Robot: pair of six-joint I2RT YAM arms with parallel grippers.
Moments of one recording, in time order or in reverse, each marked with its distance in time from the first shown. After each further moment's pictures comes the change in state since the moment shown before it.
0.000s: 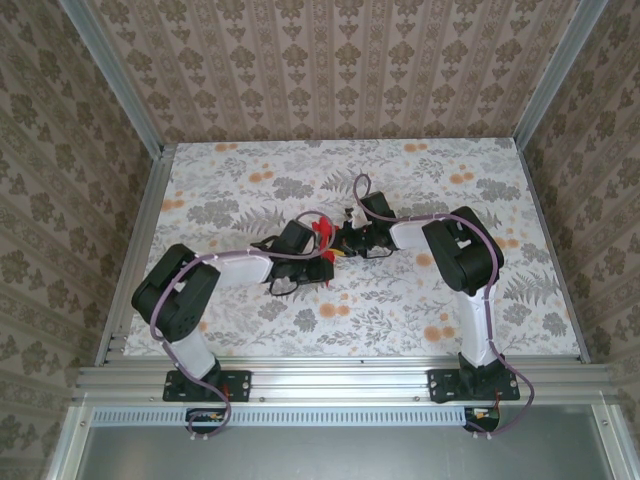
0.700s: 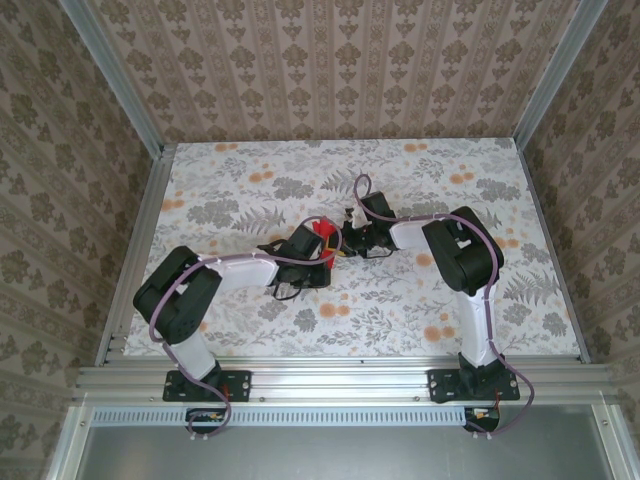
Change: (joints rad) left arm -0.056 -0.004 0.018 -0.075 -0.129 0.013; right arm 0.000 0.000 -0.001 0.002 0.004 0.017
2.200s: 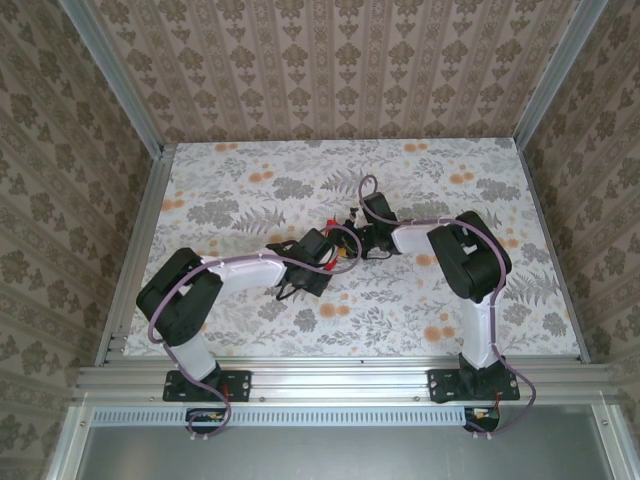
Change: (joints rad) left arm -0.070 0.005 0.071 -0.175 -0.201 0.428; right arm 0.035 -0.079 -0.062 0.041 0.108 0.154
